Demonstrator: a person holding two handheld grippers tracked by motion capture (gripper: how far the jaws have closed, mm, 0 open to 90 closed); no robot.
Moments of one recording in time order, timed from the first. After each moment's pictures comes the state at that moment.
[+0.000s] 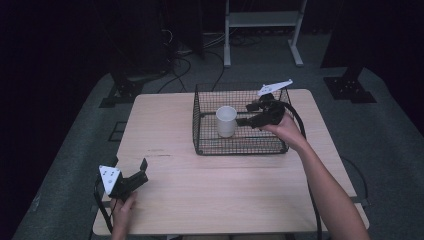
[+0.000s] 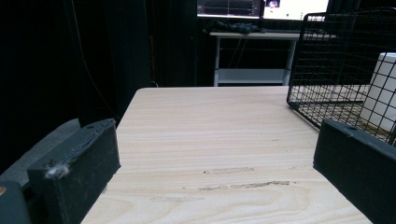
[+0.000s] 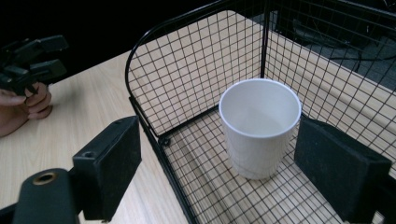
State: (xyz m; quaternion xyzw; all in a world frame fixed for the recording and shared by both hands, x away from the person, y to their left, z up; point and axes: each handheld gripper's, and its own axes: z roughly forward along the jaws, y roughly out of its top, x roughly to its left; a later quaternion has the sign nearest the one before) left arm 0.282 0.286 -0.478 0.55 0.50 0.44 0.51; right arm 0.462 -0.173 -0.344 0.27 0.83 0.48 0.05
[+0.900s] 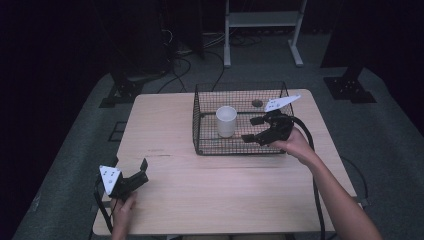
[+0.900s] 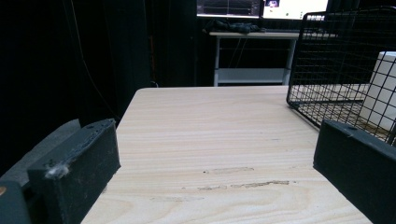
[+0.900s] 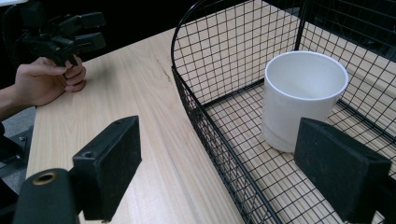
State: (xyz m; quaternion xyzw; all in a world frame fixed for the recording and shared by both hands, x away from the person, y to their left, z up) left arm 0.282 0.286 -0.478 0.55 0.50 0.44 0.51; right arm 0.417 -0.186 -0.352 0.24 0.84 0.48 0.04
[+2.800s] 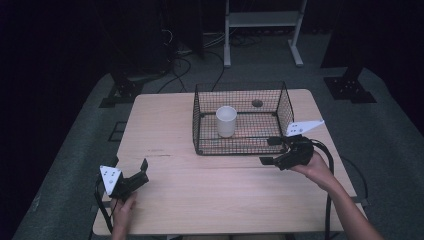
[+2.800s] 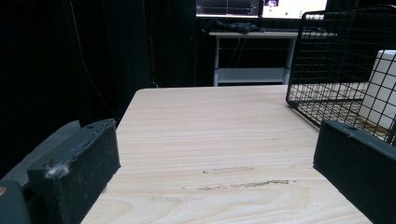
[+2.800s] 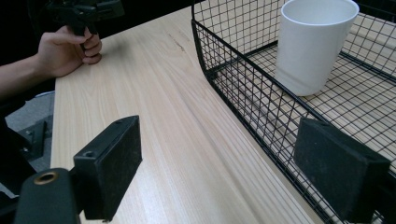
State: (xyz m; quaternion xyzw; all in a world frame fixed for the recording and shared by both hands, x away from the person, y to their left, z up) left arm 0.281 0.285 -0.478 0.55 0.49 0.45 0.50; right arm 0.360 -0.234 -0.382 0.24 0.84 0.49 0.04
